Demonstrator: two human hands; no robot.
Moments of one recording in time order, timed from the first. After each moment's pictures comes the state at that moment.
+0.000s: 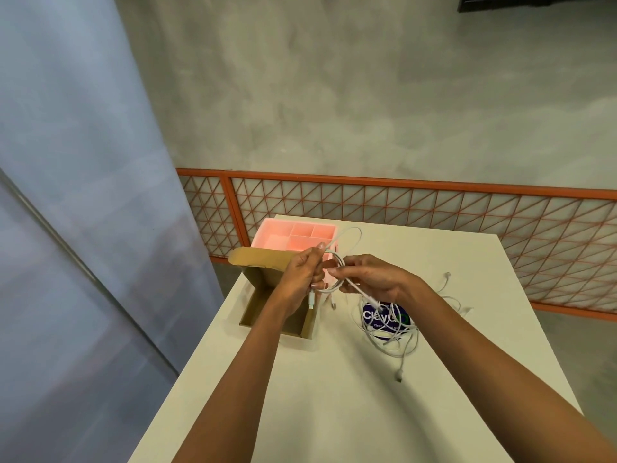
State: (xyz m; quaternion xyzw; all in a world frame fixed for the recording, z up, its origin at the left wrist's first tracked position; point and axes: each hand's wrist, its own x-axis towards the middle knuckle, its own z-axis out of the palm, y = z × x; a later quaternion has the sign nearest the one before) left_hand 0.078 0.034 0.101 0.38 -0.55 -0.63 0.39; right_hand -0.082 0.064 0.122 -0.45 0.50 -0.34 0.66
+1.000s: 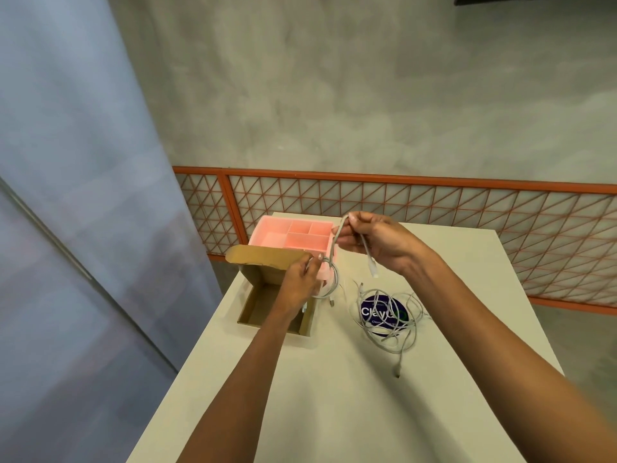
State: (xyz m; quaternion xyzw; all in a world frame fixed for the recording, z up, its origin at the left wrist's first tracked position) left_hand 0.072 0.038 0.081 0.46 -0.60 -0.52 0.39; right_hand -0.091 0.065 0.176 -0.42 0.45 -0.49 0.61
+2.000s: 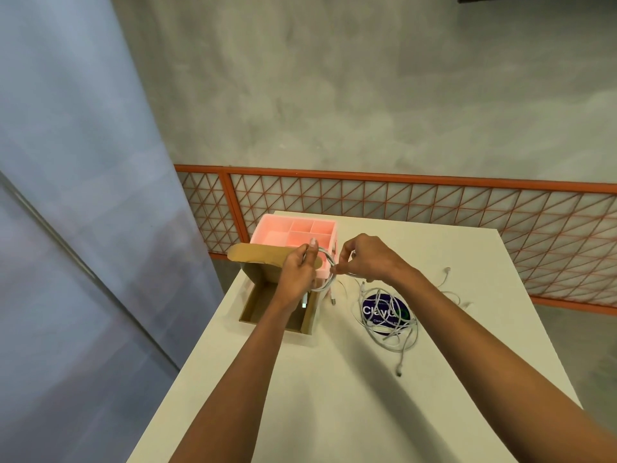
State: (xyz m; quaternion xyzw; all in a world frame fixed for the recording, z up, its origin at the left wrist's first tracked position) left_hand 0.069 0.040 0.098 0.47 -0.57 -0.51 0.44; right_hand -0.069 0.070 0.157 -0.62 0.69 -0.20 0.30
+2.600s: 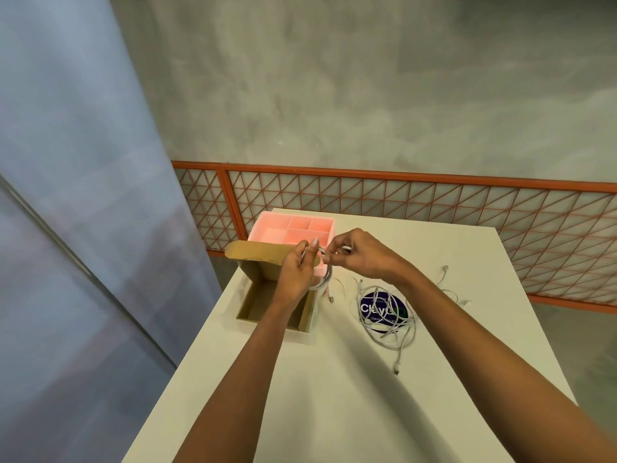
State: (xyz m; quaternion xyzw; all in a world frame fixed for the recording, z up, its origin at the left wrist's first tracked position) left_hand 0.069 0.039 0.093 0.45 -0.62 -0.46 0.44; right_hand -0.072 0.065 0.151 -0.68 0.60 -0.27 0.33
